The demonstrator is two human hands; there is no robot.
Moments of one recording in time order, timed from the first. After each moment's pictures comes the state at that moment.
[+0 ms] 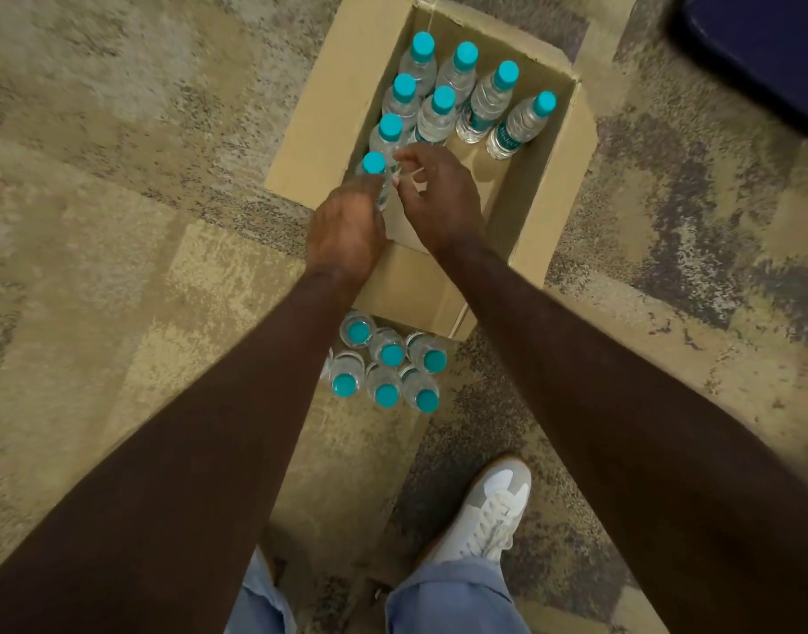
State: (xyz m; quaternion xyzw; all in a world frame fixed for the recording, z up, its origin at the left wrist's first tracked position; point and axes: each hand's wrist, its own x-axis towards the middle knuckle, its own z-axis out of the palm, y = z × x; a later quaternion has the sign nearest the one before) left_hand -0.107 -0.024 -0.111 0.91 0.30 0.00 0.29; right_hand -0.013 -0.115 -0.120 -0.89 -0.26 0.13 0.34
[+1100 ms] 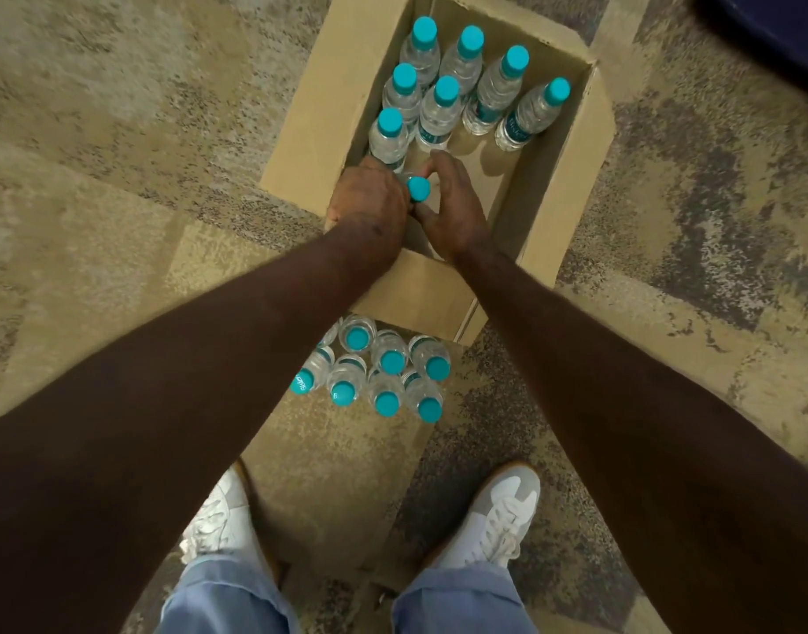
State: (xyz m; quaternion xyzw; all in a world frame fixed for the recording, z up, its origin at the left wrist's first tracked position) left_hand -0.049 -0.026 -0.124 0.95 0.16 -0.25 -0.04; right_hand 0.004 -0.135 -0.164 -0.85 -0.25 0.24 0.39
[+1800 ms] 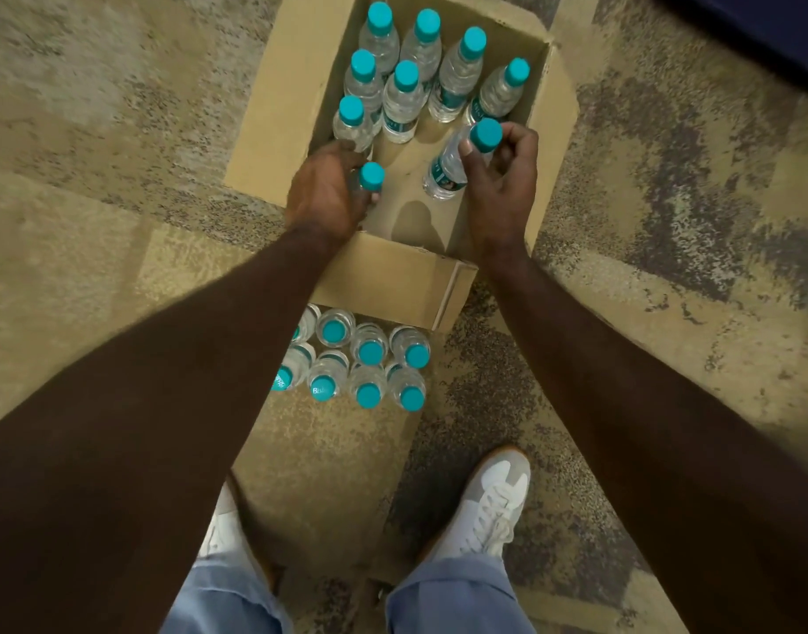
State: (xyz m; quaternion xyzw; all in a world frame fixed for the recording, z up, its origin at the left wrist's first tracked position) left_hand -0.068 -0.012 -0.149 0.89 0.30 -0.06 0.33; right_hand 0.017 -0.185 -0.130 -0.79 -0.03 0.06 0.61
